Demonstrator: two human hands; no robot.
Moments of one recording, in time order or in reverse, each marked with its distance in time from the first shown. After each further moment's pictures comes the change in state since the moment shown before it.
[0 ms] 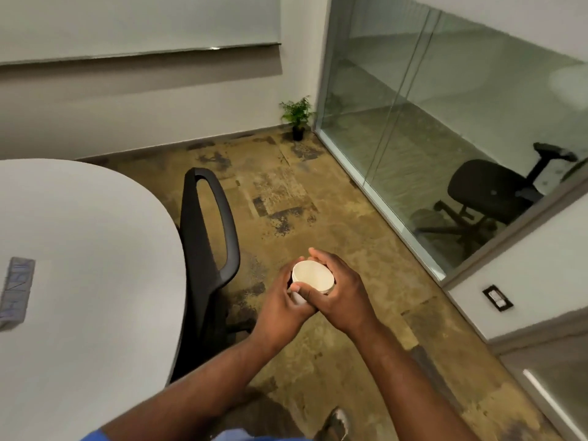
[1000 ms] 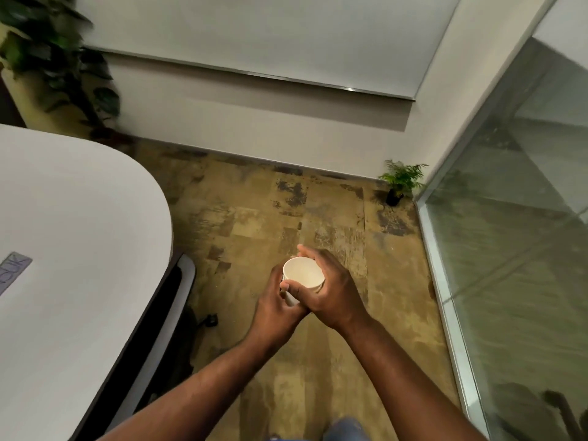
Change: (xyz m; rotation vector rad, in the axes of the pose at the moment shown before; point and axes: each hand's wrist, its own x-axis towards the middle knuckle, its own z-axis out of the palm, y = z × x) left_hand 0.438 -0.021 -0.002 0.011 0.641 -0.068; right_hand 0.507 0.097 0.013 0.031 -0.477 -0.386
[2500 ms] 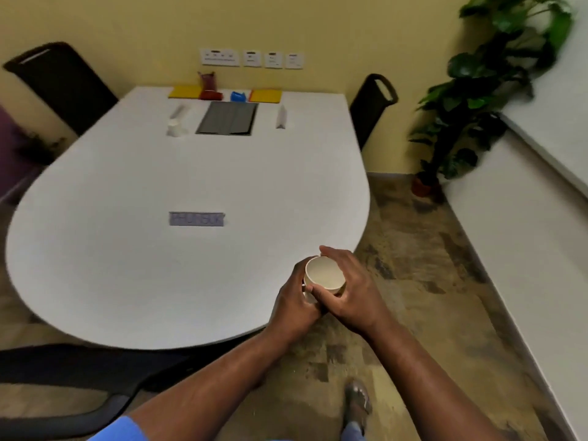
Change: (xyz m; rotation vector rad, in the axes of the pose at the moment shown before) left_hand 0.479 -0.045 -0.234 0.260 1.349 -0.234; right_hand 0.631 -0.018 0.314 0.387 -1.061 -0.885
